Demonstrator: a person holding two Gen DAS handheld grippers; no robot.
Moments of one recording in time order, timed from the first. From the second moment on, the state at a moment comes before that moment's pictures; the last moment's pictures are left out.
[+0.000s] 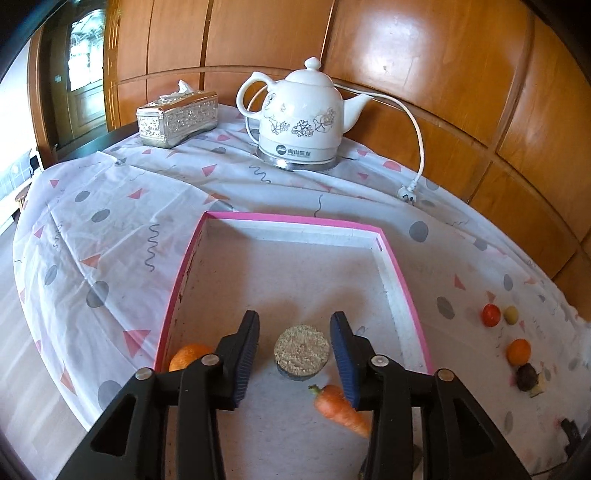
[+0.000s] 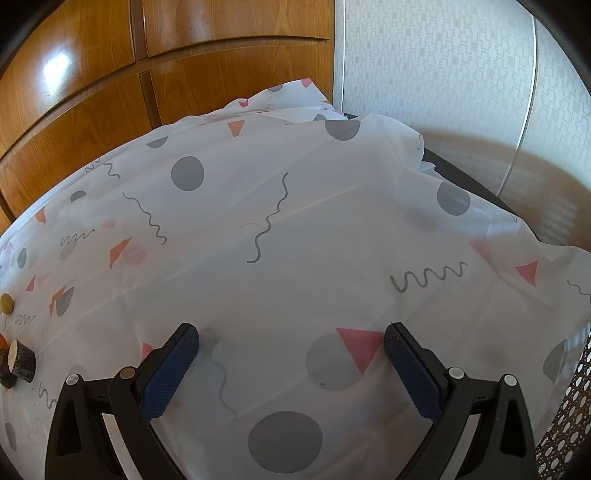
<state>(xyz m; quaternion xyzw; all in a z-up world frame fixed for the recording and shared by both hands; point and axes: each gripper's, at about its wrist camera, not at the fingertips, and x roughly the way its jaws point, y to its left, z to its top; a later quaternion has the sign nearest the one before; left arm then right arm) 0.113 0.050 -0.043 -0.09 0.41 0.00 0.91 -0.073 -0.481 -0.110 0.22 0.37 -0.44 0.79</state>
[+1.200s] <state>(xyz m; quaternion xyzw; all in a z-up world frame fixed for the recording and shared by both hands) 0.042 0.073 -0.042 -0.09 0.39 0.05 0.91 -0.071 -0.480 -0.109 0.21 0.38 -0.44 0.79</state>
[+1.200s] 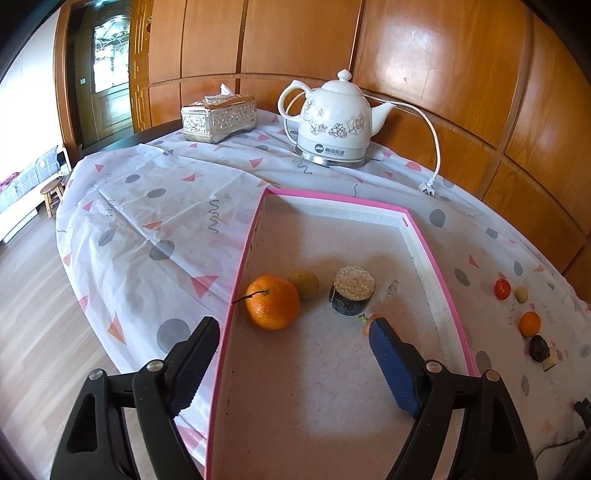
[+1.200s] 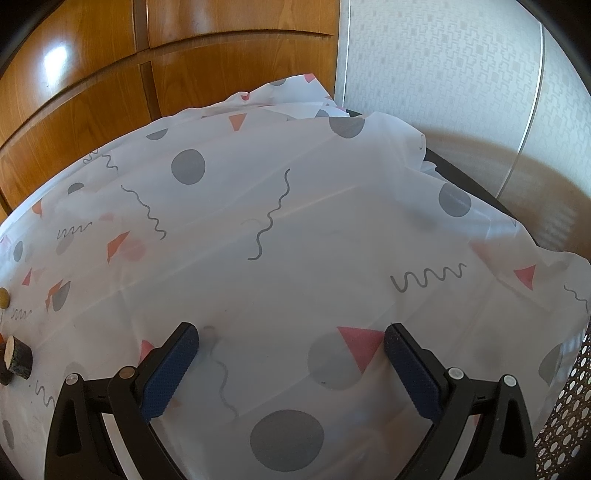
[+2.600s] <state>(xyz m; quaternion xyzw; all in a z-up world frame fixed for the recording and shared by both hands) 0.041 0.123 -0.052 -0.14 0.41 0.11 0.90 0.171 -0.305 -0.072 0.10 0.46 -0.11 0.88</state>
